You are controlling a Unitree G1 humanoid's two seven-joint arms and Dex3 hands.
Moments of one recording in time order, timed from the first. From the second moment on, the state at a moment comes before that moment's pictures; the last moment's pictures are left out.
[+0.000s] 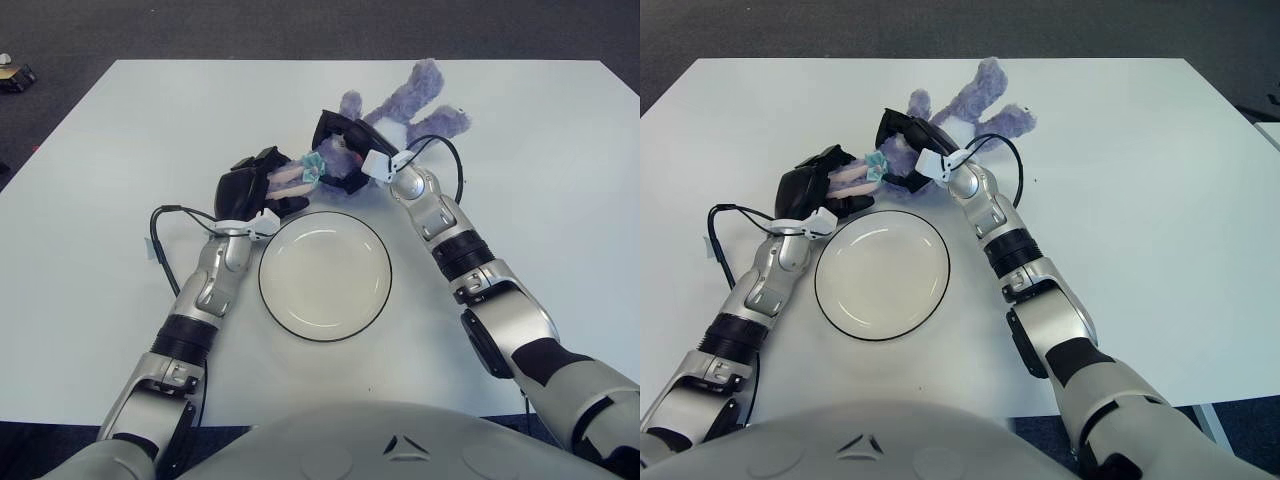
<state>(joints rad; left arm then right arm) -0.24 0.31 -0.20 0.28 0.65 -0.31 0.45 -0.73 -0.04 0.30 0.53 -0.39 -0.21 0.17</state>
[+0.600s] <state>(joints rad) -0.28 0.33 -0.20 0.36 0.64 -0.40 0.46 -0.73 -0.02 0.28 0.53 -0.37 -0.18 0.16</state>
